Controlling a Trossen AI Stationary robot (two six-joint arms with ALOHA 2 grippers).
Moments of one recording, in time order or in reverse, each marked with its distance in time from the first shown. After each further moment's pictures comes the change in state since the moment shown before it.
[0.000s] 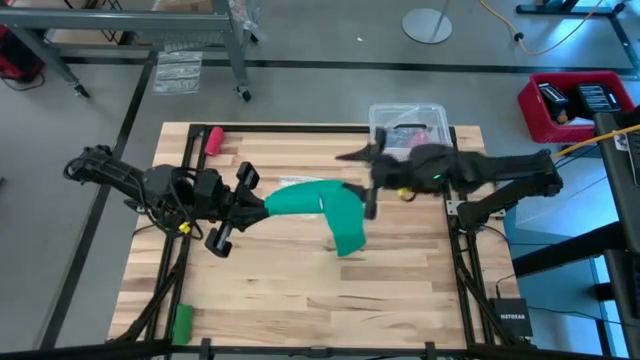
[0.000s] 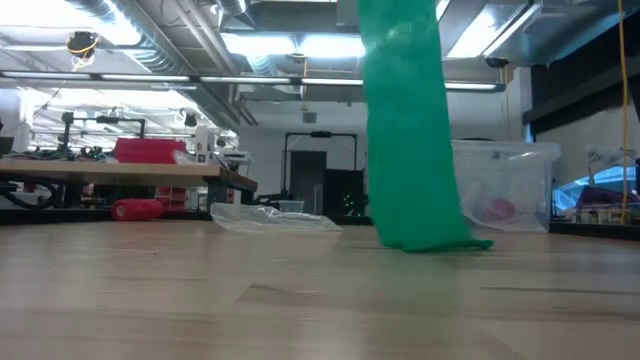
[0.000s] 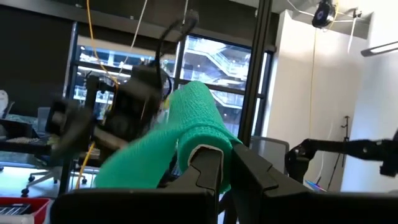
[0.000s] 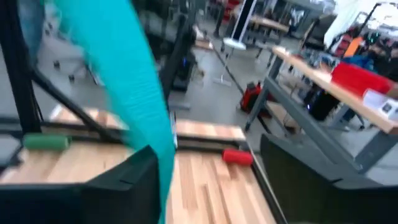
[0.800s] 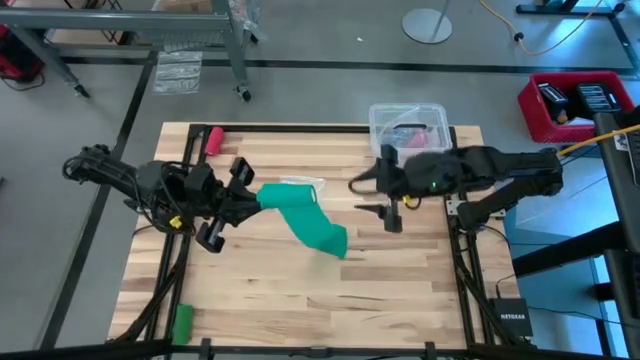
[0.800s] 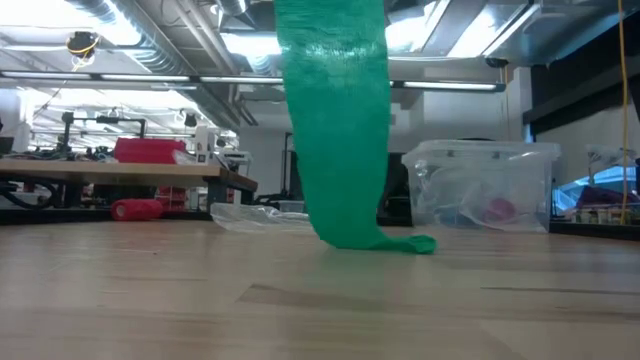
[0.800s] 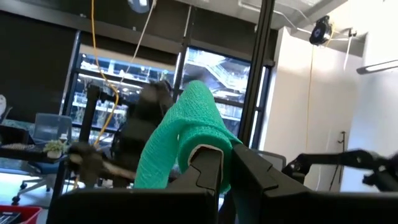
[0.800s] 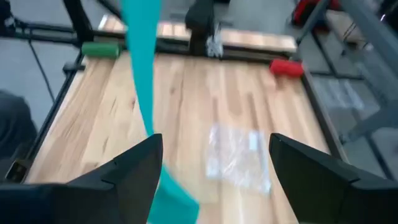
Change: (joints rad) left arm 0.001 -0.028 0.000 0.029 -0.007 -0.019; right arm 0.060 -0.001 0.072 -0.511 -0.104 0.212
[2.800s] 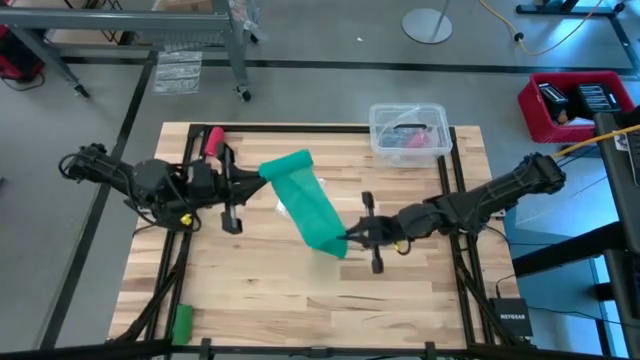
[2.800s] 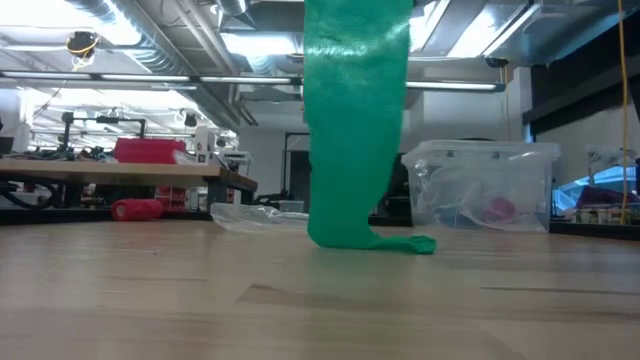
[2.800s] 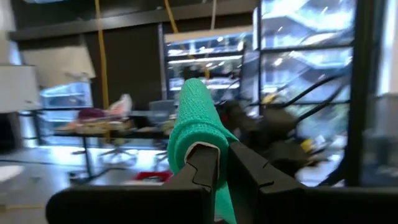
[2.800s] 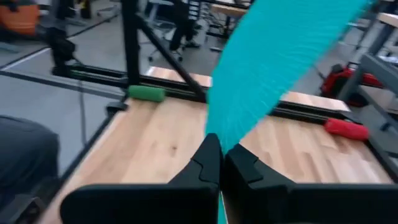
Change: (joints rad) left arm 0.000 -0.060 -0.001 -0.216 -0.378 0.315; right arm 0.163 -0.047 -0.601 0.881 0.035 -0.071
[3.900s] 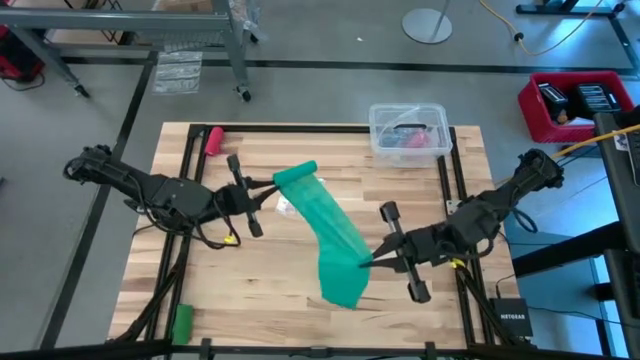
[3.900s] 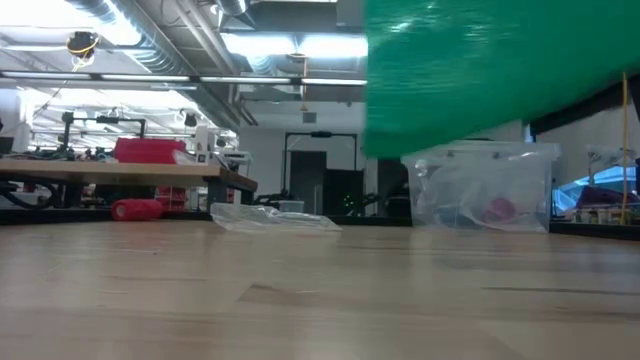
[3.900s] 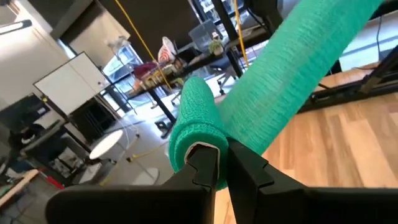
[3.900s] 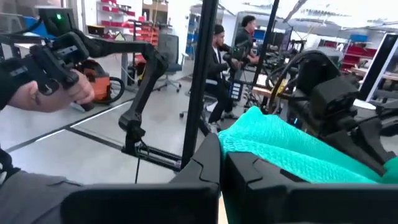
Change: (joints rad) left arm 0.005 0.082 0.000 -0.336 -0.240 0.177; right arm 0.204 -0.001 0.324 -0.038 -0.026 -0.090
